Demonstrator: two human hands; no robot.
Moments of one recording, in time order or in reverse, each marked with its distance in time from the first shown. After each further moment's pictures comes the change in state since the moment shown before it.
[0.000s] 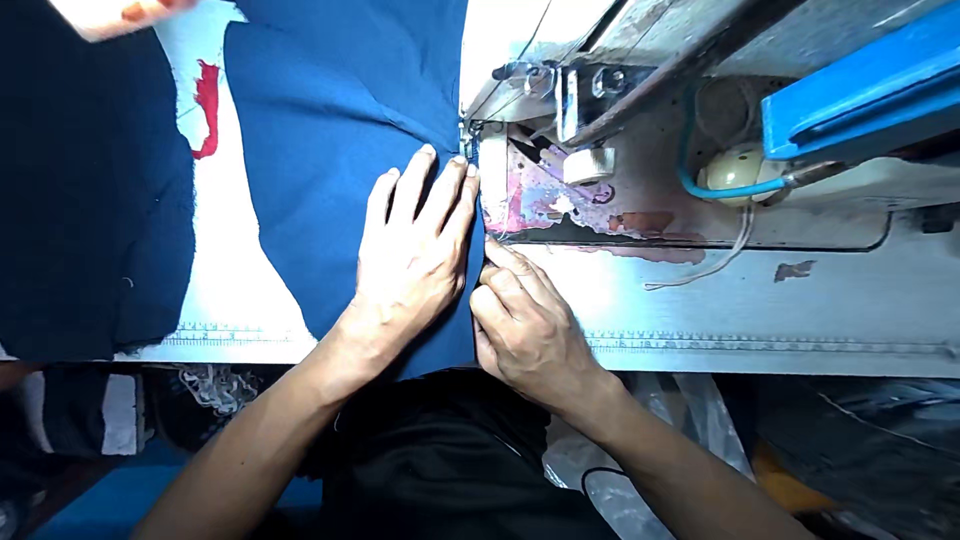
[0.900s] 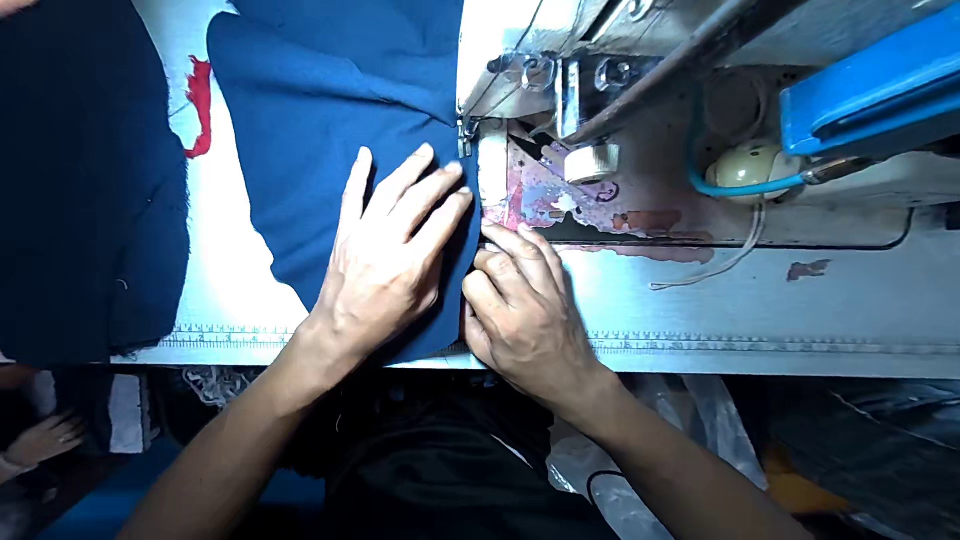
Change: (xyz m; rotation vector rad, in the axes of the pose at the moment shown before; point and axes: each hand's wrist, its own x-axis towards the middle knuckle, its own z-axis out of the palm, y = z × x) left_hand -0.007 -0.022 -0.015 -0.247 0.088 0.128; right_hand 0.013 -0.001 0.002 -0.045 0.028 0.039
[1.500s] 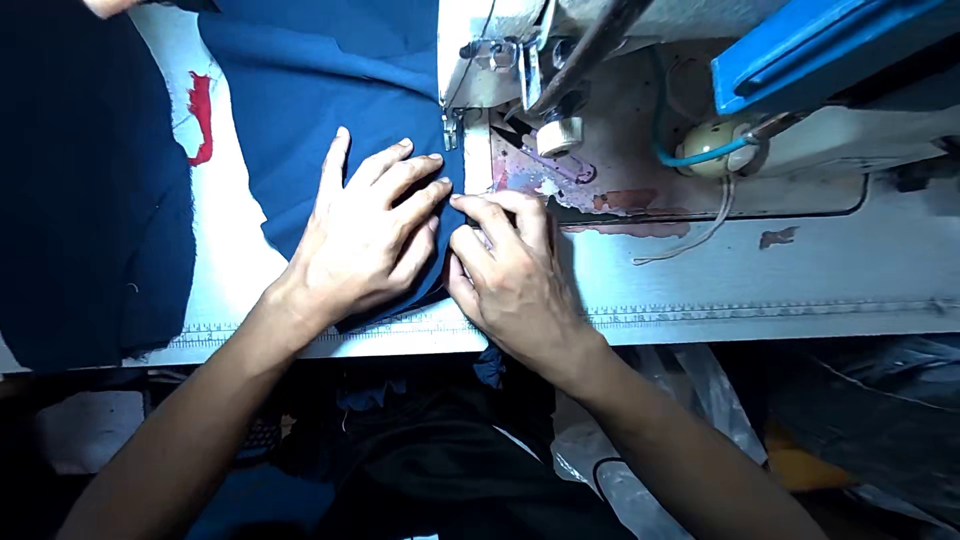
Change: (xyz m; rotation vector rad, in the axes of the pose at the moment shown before) left_hand 0.006 -0.031 -0.015 0.036 -0.180 0.116; right_hand 0.019 -0.007 -0.006 -0.117 -0.050 0.125
